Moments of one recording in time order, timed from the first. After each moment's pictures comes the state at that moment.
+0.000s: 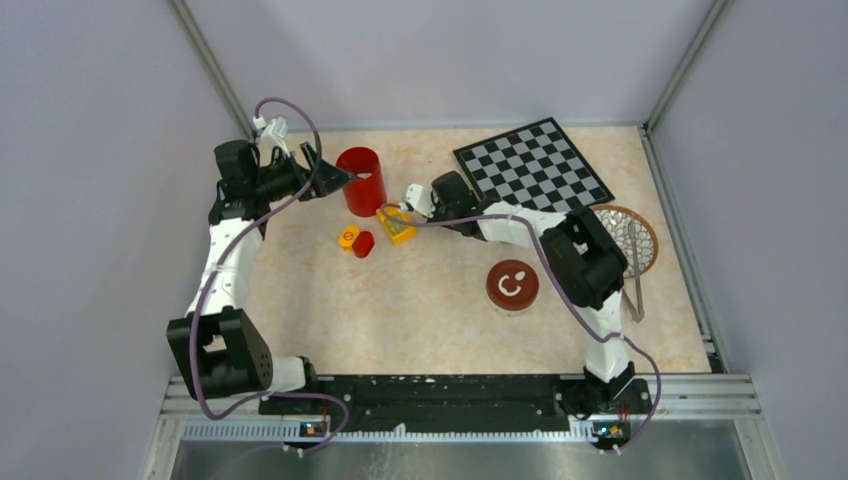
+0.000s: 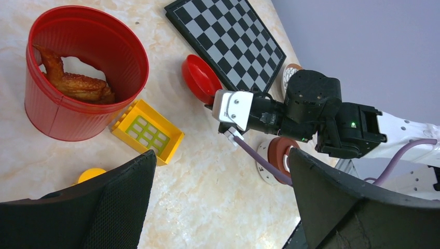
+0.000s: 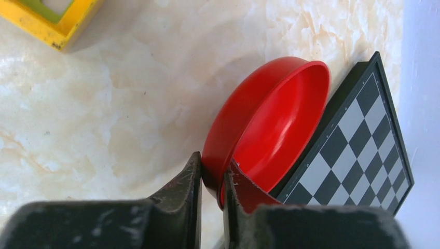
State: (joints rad) left arm 0.17 1.35 1.14 -0.18 0.95 -0.38; right arm 0.71 2.06 1.42 -0.13 0.15 -0.72
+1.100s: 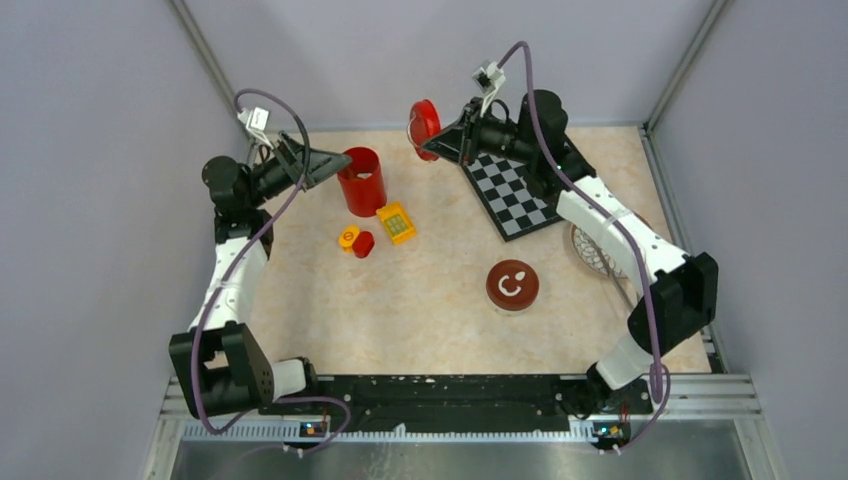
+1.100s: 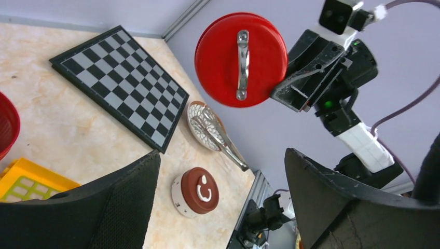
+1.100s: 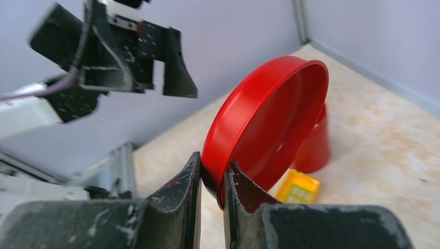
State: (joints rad) left arm 0.17 1.28 0.99 0.53 1.11 -1.07; right arm 0.54 1.60 1.54 0.04 -0.64 0.30
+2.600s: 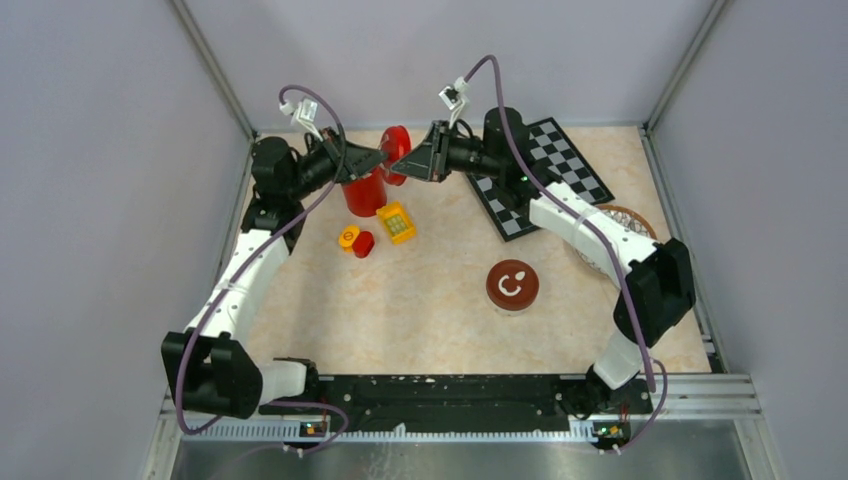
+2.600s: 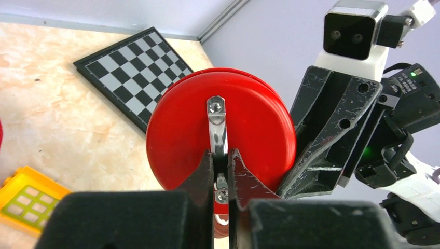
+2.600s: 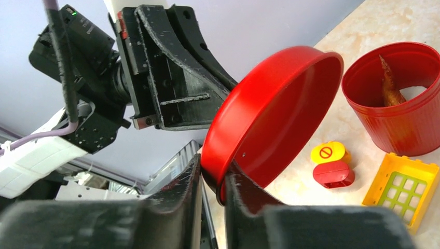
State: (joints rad) left arm -0.13 1.26 1.08 0.21 0.71 -0.81; right arm 0.66 1.68 1.51 0.17 -0.64 0.70
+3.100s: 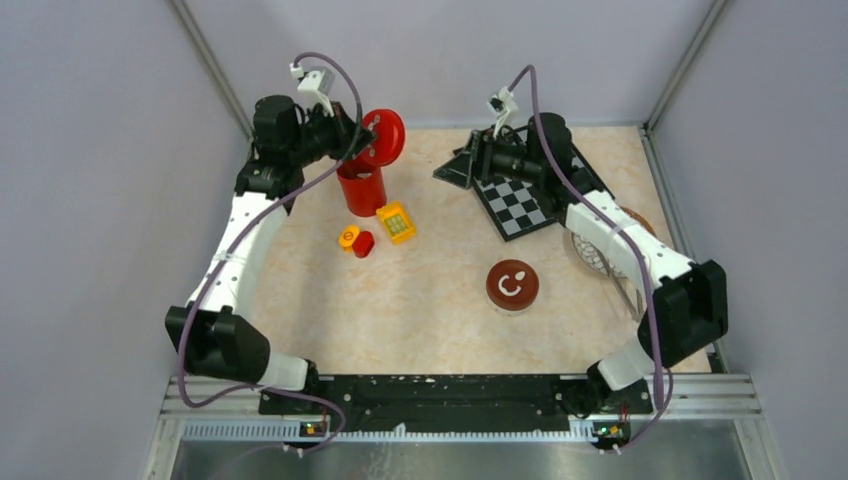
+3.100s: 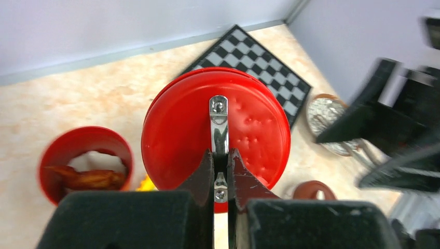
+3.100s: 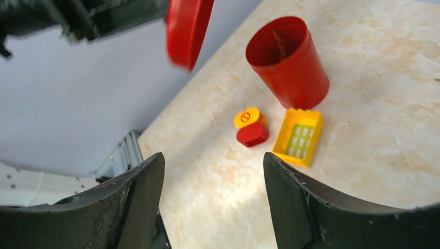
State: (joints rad) left arm -0.14 1.40 1.42 -0.20 0.58 -0.33; right arm 0.49 1.56 1.35 0.07 -0.64 0.53
